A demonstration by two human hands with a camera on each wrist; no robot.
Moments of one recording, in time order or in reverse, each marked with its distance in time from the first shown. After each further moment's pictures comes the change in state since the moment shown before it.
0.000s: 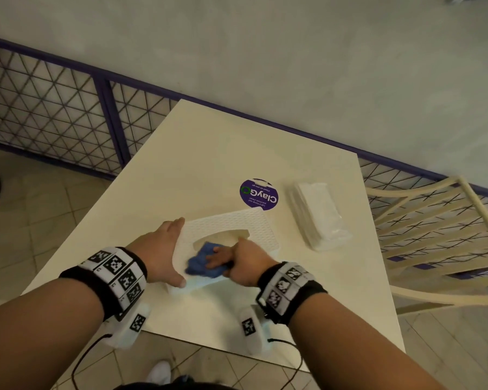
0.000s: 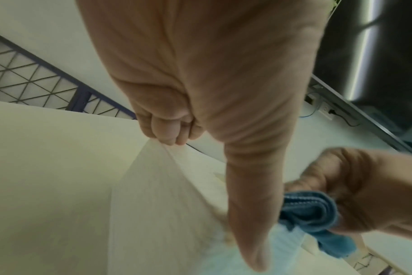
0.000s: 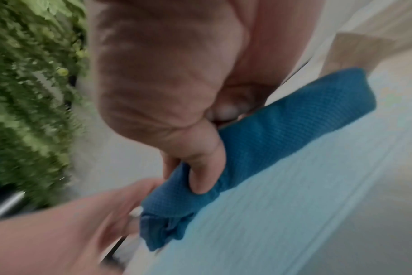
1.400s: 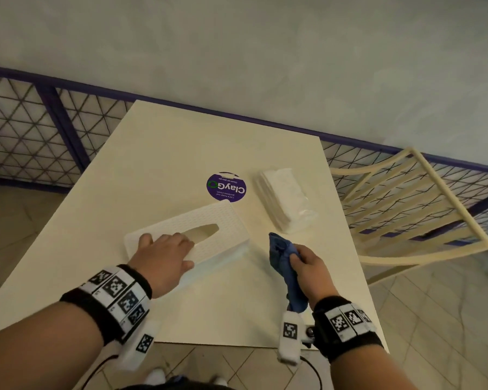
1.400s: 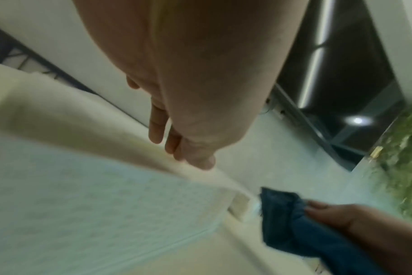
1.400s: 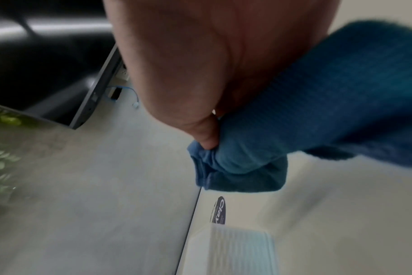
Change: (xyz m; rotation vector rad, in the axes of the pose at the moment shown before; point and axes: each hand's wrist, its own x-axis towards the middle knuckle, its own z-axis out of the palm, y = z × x) left_hand 0.000 0.071 0.023 0.348 0.113 0.173; right_hand -0.143 0.084 0.011 0.846 0.712 0.669
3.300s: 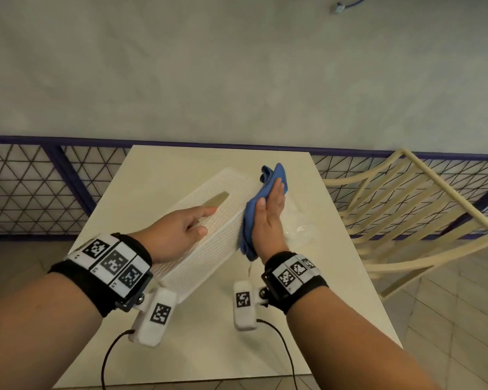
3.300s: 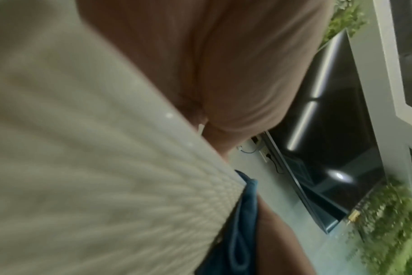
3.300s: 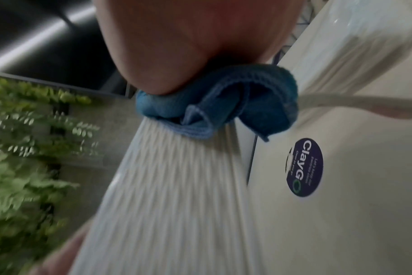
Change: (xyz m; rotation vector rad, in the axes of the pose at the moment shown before) left_hand 0.027 0.010 -0.117 -0.738 0.010 0.143; right_hand 0.034 -0.120 0.051 0.233 0.177 -0.474
